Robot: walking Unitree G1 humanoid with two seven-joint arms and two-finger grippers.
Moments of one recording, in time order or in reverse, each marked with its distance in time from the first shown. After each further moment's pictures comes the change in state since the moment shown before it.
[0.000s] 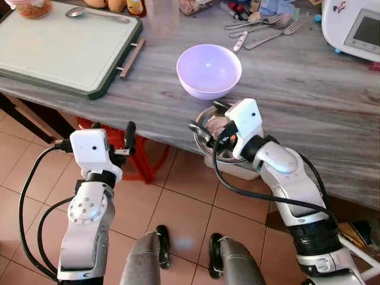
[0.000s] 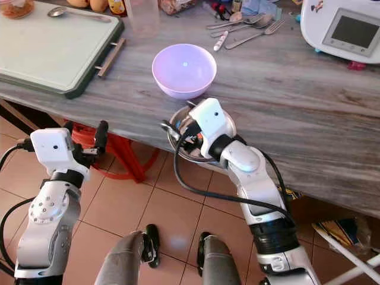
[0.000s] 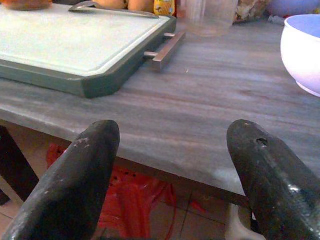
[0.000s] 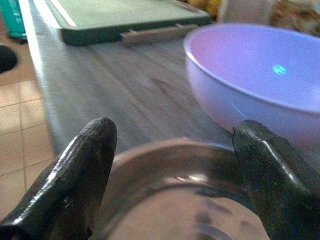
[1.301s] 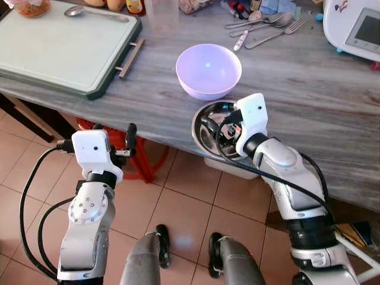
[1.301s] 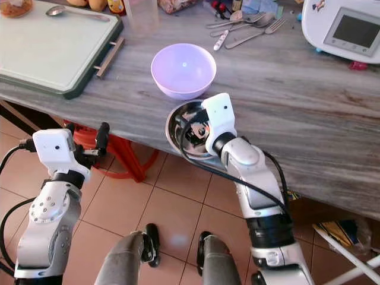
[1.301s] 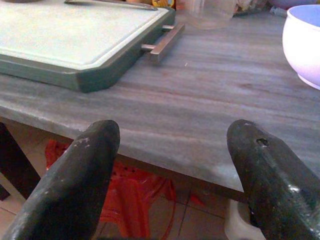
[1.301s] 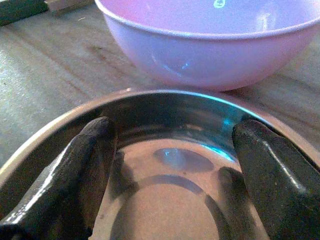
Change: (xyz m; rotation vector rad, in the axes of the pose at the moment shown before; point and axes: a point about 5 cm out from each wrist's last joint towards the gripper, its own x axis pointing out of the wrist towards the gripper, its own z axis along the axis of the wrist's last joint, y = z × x) left arm 0.000 0.000 -0.002 0.002 0.018 -0.005; right arm 0.004 -0.014 -0.006 0.145 0.136 -0.178
